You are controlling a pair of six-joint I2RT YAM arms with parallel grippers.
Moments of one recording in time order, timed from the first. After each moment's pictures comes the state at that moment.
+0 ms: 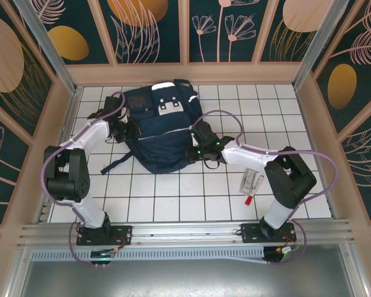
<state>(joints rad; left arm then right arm) -0.12 1.74 1.24 -0.62 0.27 -0.45 0.76 1.67 1.03 -0.29 -0.08 0.42</state>
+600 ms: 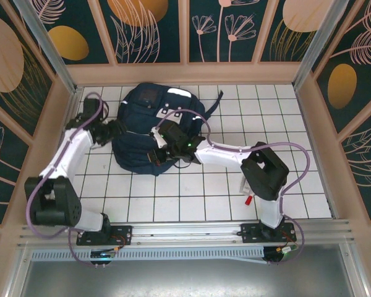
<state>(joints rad) -0.04 1.42 1.10 -0.73 0.14 -0.57 0.96 1.91 1.34 -0.16 -0.31 0.45</state>
